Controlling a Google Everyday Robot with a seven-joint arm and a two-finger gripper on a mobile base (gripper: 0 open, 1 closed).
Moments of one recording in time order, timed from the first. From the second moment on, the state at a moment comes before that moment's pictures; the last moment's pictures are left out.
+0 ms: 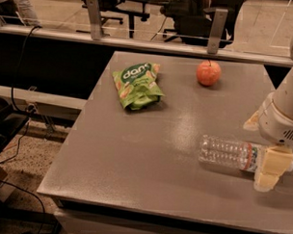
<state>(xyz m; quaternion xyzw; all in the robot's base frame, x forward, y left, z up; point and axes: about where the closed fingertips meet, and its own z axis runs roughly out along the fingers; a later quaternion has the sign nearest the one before) 0.417 -0.254 0.850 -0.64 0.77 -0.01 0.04</state>
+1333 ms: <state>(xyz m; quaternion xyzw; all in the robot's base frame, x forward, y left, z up) 0.446 -0.255 0.886 -0.73 0.68 -0.06 0.07</state>
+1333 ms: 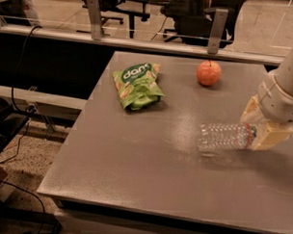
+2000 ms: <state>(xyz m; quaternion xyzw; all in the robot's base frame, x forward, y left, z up) 0.522 -0.239 0.925 -0.83 0.51 -0.14 0.16</state>
